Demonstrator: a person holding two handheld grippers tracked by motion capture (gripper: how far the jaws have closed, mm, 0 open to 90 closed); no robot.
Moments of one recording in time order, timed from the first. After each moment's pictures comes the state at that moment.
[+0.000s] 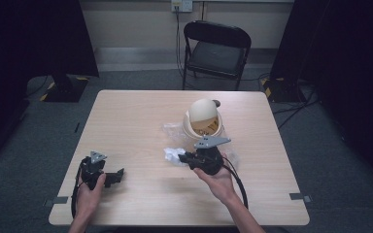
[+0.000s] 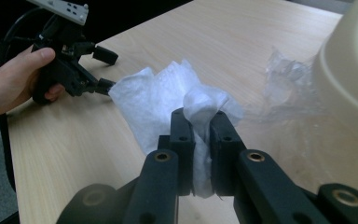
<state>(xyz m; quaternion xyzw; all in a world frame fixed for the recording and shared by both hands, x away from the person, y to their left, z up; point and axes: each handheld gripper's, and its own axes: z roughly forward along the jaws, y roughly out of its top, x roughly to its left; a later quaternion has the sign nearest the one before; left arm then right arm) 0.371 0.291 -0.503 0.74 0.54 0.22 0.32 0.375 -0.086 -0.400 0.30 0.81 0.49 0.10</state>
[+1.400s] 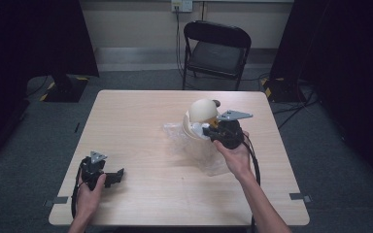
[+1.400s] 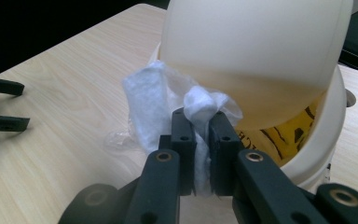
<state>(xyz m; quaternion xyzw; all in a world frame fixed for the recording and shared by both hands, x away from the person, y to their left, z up) 0.370 0.291 -0.504 0.74 0.55 0.23 0.31 0.428 -0.135 -0.366 0.38 0.79 0.45 0.18</state>
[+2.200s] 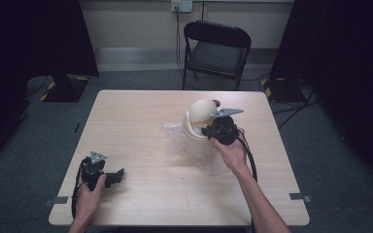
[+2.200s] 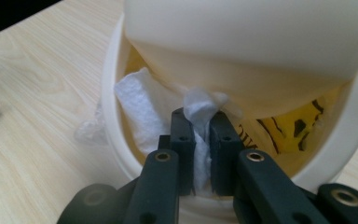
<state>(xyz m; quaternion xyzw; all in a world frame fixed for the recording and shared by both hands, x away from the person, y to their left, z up) 0.370 0.290 -0.503 0.74 0.55 0.23 0.31 0.451 -0.127 -0.378 0.40 0.81 0.40 0.18</state>
